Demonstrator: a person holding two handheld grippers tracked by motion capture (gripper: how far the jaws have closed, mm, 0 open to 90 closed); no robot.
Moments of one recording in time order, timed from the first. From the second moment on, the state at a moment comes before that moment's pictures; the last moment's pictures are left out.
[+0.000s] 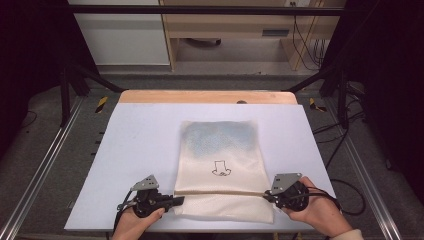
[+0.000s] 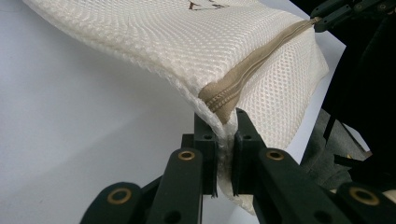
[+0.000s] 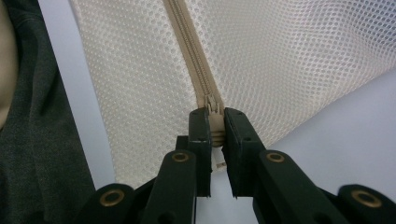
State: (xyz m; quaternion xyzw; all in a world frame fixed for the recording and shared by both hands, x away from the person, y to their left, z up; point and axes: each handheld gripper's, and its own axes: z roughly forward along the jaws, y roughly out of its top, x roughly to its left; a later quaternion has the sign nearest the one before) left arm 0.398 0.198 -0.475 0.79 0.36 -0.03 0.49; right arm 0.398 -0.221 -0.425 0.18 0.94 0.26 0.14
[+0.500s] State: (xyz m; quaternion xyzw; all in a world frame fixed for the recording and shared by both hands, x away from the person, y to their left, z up) left arm 0.398 0.200 -0.474 0.79 0.36 -0.02 0.49; right arm 0.397 -0.229 -0.428 0.19 0.94 0.26 0.14
